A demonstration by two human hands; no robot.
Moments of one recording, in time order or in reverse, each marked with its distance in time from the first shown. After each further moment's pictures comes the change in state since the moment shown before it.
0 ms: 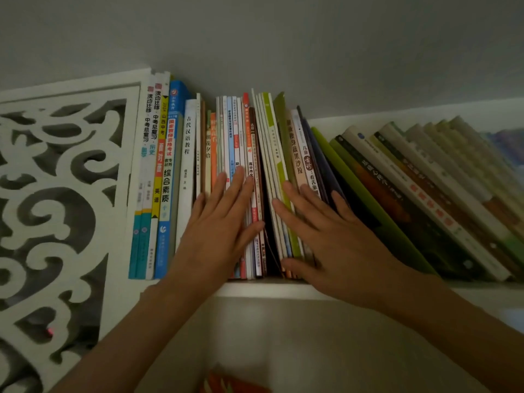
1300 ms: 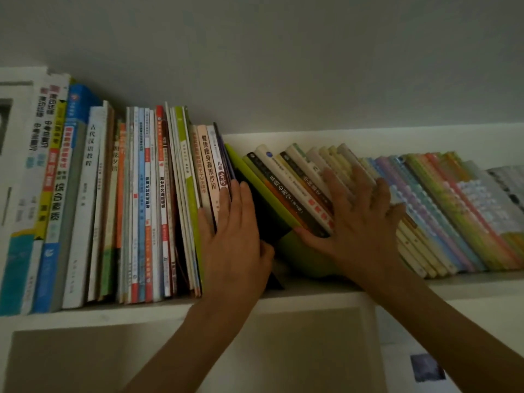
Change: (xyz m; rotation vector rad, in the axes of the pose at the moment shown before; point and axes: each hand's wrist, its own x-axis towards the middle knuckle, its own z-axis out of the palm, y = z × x) left_hand 0.037 0.128 0.045 -0.069 0.165 -0.110; right_hand -0.054 0.104 -0.015 -0.129 0.167 0.674
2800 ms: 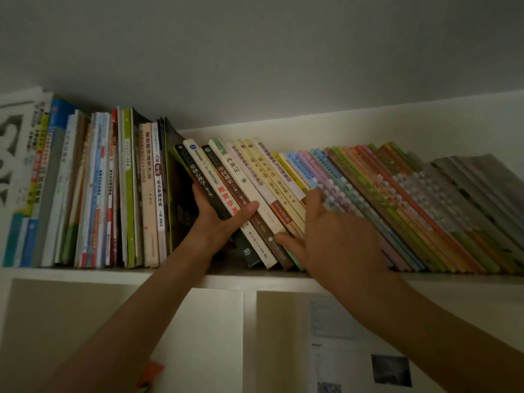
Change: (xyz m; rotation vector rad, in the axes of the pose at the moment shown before) left_hand 0.024 0.092 0.021 -0.944 -0.158 -0.625; right_hand -0.014 0.091 -0.040 -0.015 -0.191 -0.236
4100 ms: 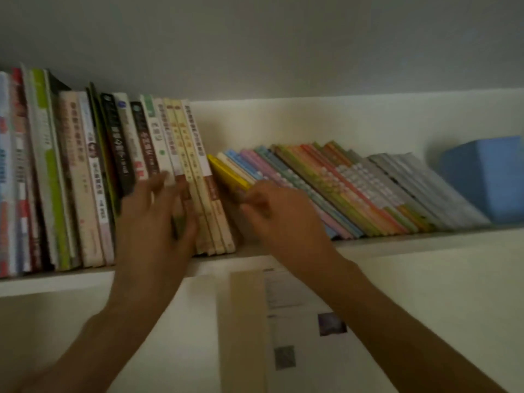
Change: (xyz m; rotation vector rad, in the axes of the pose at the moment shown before) left_hand -0.053 0.001 -0.021 0.725 0.206 0.546; right_hand -0.015 -0.023 -0.012 0.599 0.071 0.045
